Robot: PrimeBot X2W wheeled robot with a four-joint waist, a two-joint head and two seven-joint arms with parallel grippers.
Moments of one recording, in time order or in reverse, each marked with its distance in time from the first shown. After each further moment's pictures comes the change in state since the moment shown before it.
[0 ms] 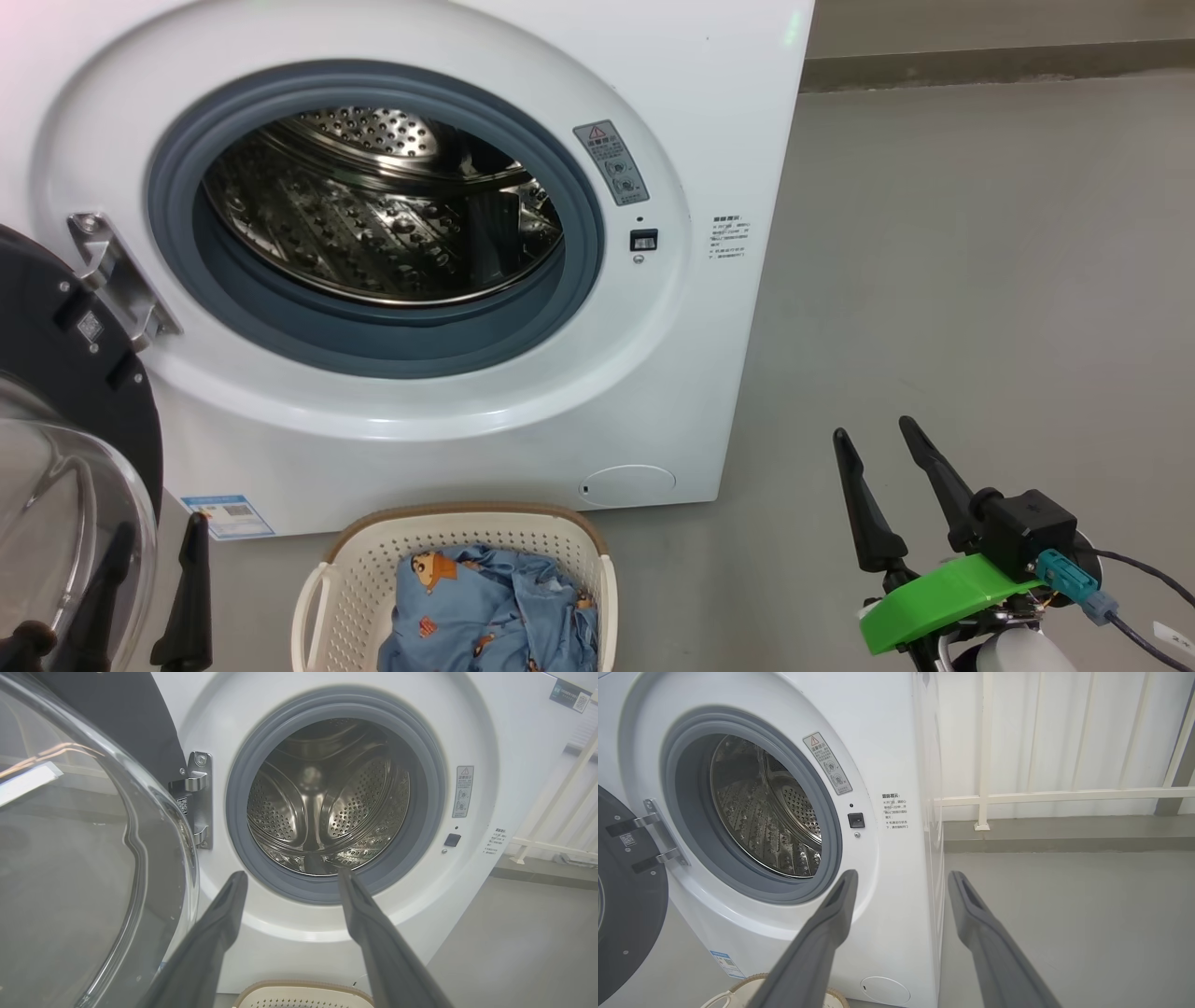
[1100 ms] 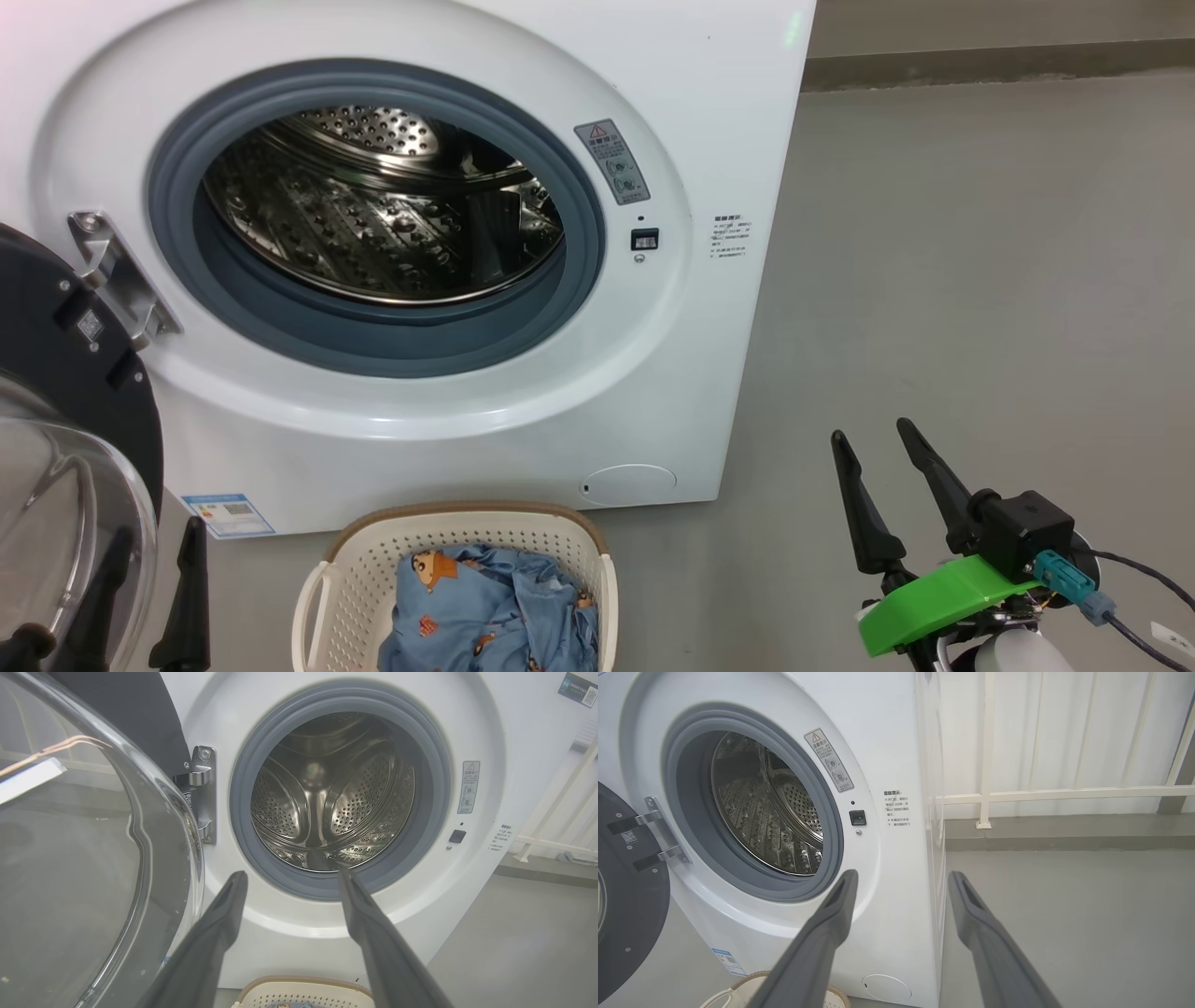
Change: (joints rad) left arm 0.000 0.000 0.002 0.015 0.000 -0.003 0.000; right arm 0.000 0.000 0.003 0.004 0.000 0.000 0.000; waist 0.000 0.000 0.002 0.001
